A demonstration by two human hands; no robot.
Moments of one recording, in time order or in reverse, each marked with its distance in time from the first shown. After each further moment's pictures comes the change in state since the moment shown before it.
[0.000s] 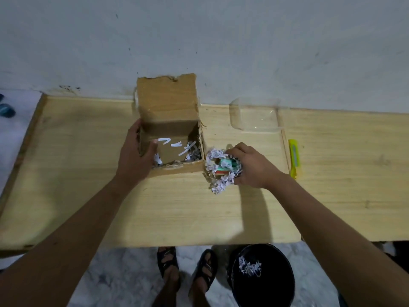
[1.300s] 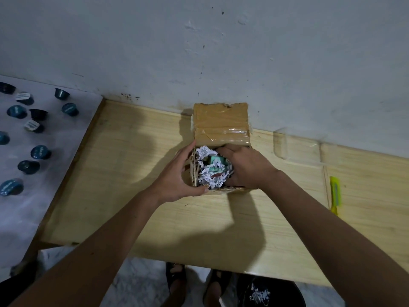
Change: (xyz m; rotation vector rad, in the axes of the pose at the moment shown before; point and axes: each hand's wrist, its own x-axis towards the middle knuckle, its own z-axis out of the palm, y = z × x) left_hand 0.006 -0.028 -0.049 -0.209 -0.431 0.001; right_hand 0.112 -0.147 -0.032 -0.322 -0.064 -0.237
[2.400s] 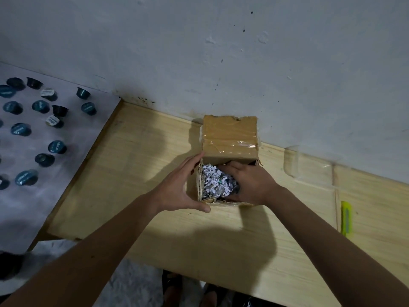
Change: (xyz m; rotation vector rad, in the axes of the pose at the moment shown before) left_hand -0.004 0.001 -0.006 0.182 -0.049 0.012; right_hand 0.007 0.019 0.024 -0.047 -0.035 -0.130
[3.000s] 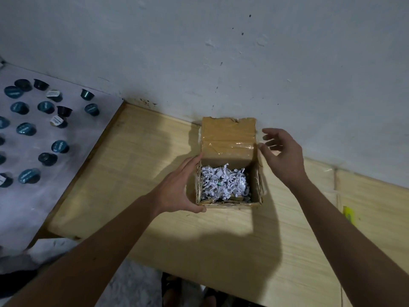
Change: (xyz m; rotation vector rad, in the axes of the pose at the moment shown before) left_hand 0.001 0.007 -0.002 0.236 0.007 -0.018; right_hand -0.009 0.052 -0.039 0.752 0.702 0.401
